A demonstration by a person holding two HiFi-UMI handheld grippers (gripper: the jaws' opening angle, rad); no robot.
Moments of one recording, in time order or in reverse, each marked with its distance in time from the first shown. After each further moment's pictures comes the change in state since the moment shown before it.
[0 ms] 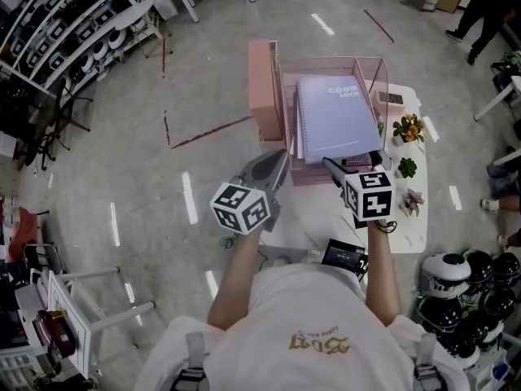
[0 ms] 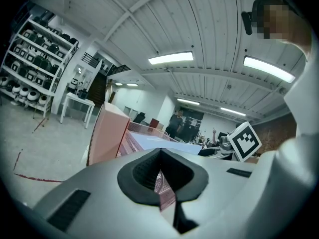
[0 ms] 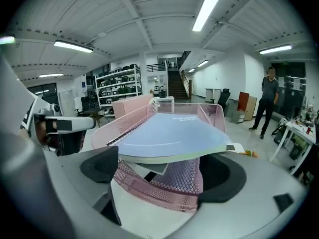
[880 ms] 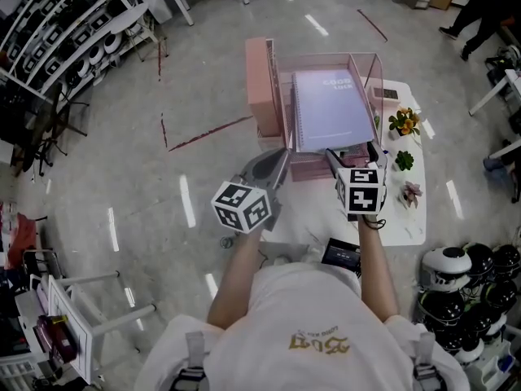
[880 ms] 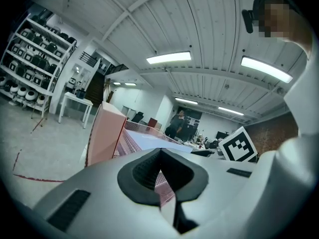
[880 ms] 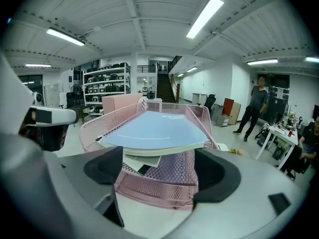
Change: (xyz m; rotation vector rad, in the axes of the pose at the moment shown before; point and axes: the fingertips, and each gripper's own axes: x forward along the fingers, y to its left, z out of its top) left arm -0.010 -0.013 -0.005 0.005 0.006 -0.022; right arm -0.004 -0.012 -0.012 -0.011 -0.023 -0.185
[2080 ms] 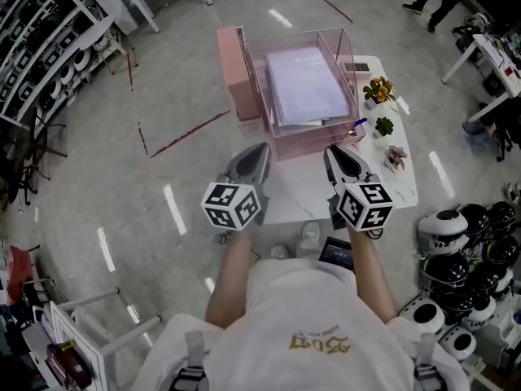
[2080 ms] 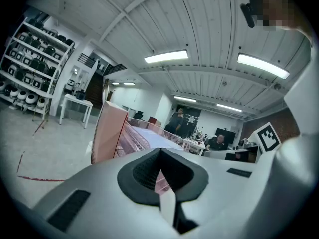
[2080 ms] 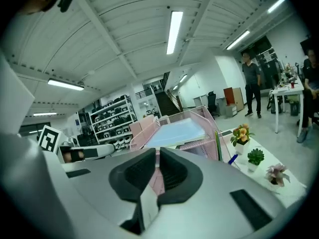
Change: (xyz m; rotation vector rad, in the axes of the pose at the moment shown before) left arm -0.046 -0.011 -0.020 0.032 0.017 0.001; right arm -0.105 0.052 -0.013 0.345 -0.245 0.166
